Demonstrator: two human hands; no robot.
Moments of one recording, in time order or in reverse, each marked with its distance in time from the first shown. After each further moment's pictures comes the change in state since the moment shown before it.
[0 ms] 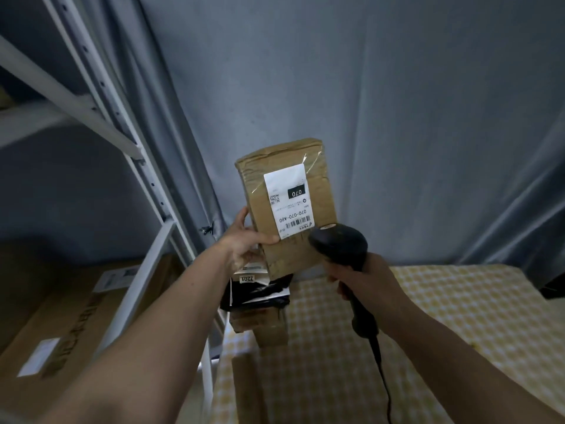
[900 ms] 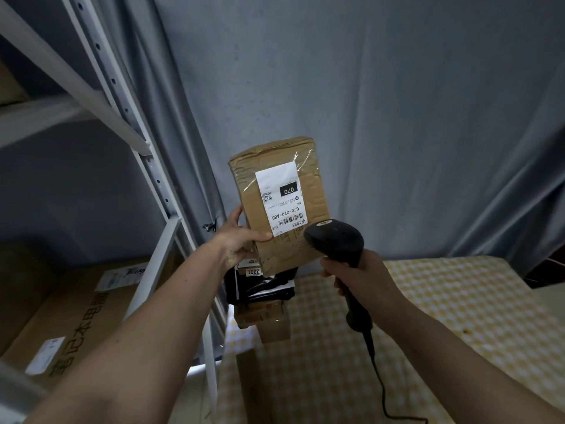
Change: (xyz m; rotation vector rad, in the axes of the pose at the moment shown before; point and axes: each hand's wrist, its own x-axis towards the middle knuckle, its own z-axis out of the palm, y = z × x) left_hand -0.017 -0.007 -0.037 -0.046 -0.060 0.018; right_hand -0.035 0.001 0.036 -0.052 0.056 -0.063
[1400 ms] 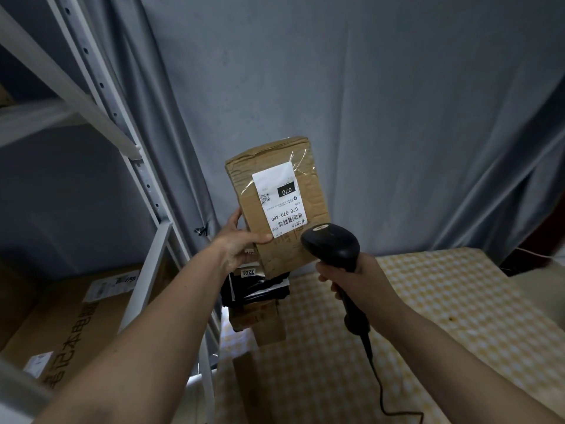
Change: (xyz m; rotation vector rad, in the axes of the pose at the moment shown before) left_hand -0.006 -0.007 0.000 0.008 -0.048 -0.014; right_hand -0.022 0.011 0.010 0.023 0.044 -0.048
